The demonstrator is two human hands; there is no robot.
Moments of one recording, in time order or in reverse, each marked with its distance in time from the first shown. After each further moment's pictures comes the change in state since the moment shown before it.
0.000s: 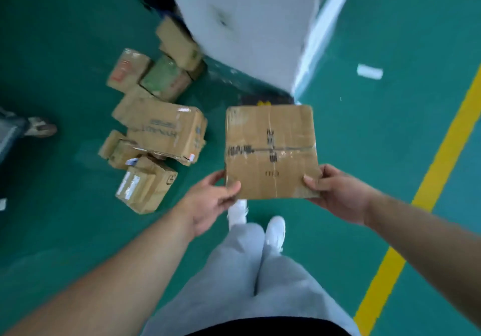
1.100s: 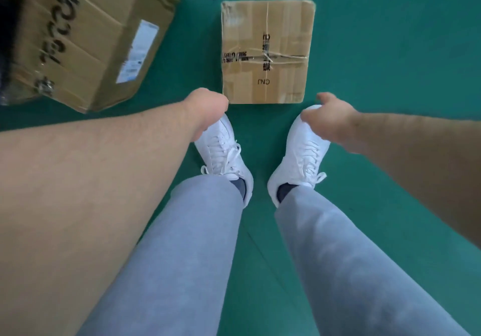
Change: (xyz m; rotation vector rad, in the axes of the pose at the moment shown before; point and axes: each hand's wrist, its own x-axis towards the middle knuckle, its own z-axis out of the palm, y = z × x) left_hand 0.624 -0.307 0.097 1.742 -0.104 -0.342; right_hand 0.435 0.418 -0.242 0.090 0.626 0.507
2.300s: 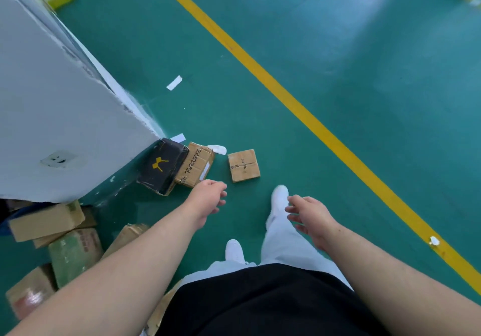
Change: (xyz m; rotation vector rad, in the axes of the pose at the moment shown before) left_hand -0.669 -0.235 -0.109 -0.238 0.056 0.529; right_hand -0.698 0.197 0.082 0.970 0.182 -0.280
